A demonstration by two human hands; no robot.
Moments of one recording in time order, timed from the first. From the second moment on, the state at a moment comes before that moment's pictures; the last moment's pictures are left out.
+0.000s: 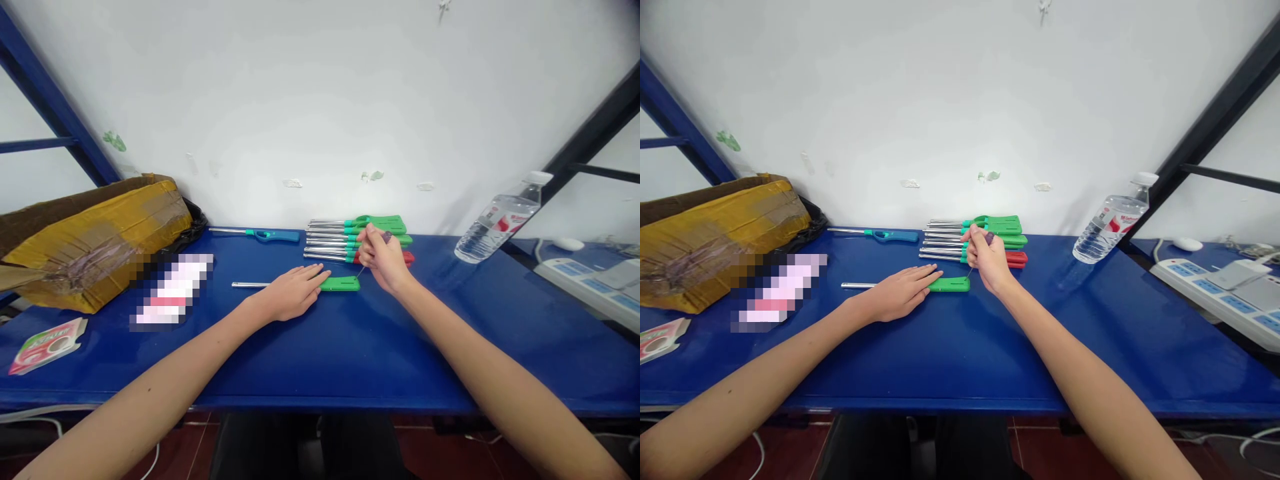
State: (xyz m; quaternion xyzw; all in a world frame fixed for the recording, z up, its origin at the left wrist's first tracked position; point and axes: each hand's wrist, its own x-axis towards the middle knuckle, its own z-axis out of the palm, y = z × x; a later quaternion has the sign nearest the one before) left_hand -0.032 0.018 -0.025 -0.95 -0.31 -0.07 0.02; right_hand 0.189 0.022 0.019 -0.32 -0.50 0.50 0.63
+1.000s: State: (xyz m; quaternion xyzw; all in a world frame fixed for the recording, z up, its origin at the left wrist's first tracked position) left_hand -0.027 0.013 -0.022 -0.94 -0.34 -0.06 0.03; right_hand 0.207 0.039 0.017 -0.30 -0.49 0.53 0.62
